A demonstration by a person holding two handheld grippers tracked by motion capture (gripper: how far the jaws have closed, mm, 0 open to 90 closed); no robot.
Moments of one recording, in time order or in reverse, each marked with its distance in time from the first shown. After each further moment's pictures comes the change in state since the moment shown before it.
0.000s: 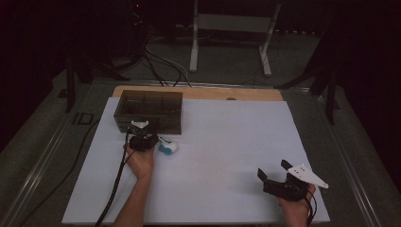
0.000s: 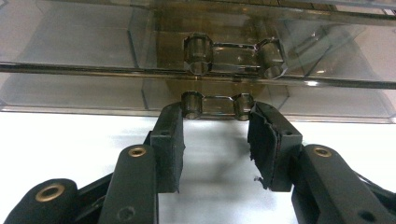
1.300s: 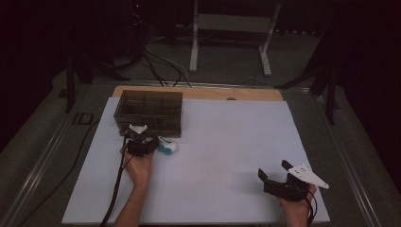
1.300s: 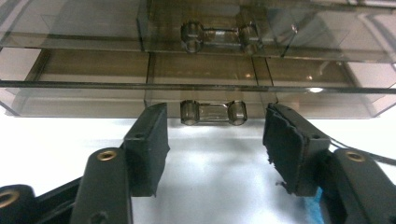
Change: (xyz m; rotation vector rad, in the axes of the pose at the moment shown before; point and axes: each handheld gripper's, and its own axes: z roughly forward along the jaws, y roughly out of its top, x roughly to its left) left arm 0.000 -0.010 -0.022 -0.028 -0.016 0.008; right arm -0.001 -0.001 -0.001 0.003 -0.006 0.003
